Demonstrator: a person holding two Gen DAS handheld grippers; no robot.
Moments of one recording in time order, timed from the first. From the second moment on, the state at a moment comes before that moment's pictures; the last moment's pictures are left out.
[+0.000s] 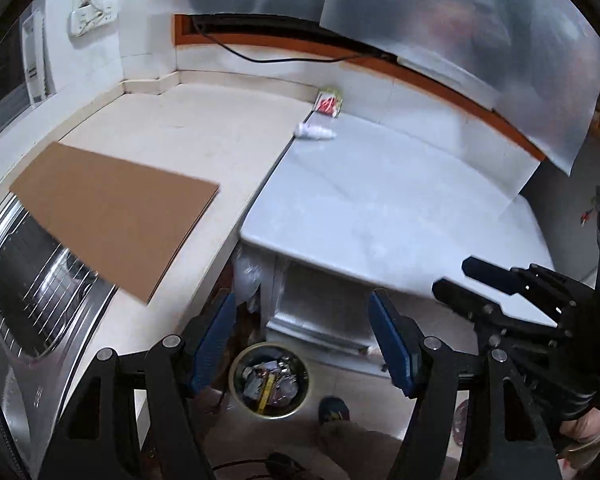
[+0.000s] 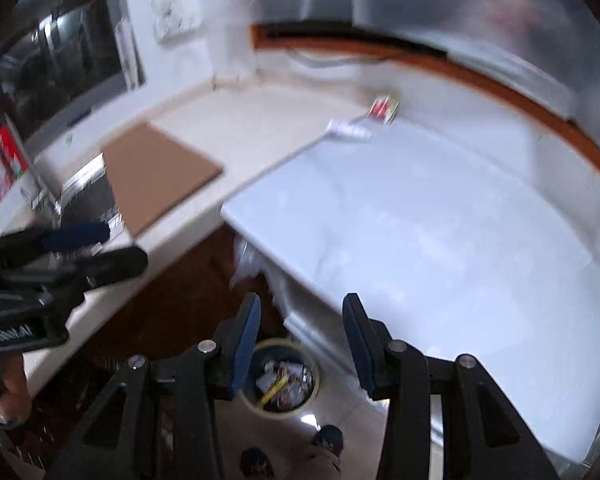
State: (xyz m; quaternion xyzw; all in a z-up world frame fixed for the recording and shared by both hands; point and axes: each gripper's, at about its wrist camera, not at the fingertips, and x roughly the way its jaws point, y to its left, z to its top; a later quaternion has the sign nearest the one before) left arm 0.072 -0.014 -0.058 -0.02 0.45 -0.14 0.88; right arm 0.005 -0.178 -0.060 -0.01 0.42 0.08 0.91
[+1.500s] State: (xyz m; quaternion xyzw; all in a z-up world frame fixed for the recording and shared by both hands) left arm 0.426 -0.128 -0.151 -0.22 0.55 0.07 0.80; right arm 0.331 -0.306 -0.111 0.07 0.42 0.18 0.89
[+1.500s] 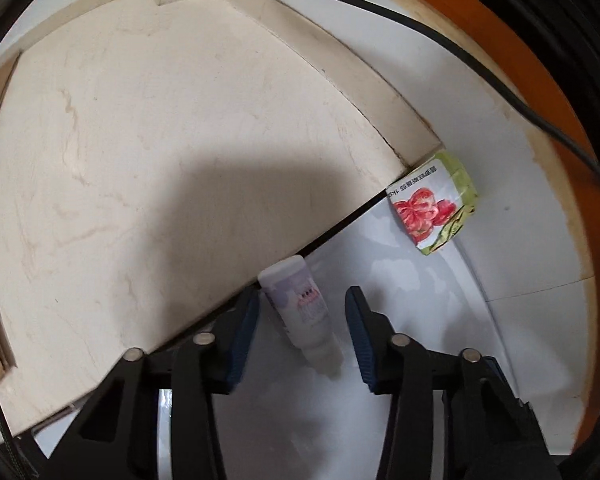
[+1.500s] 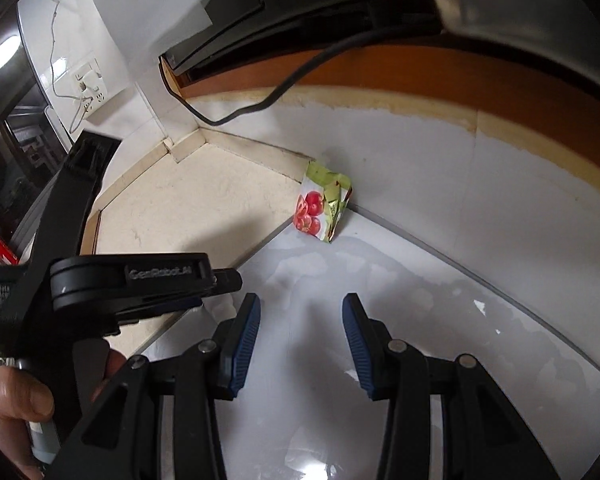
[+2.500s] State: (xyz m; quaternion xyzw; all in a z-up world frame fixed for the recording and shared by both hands) left arm 0.389 -0.100 -0.109 -0.16 0.50 0.06 0.85; right arm 0.416 -0.263 -0.139 0.07 0.43 0.10 0.90
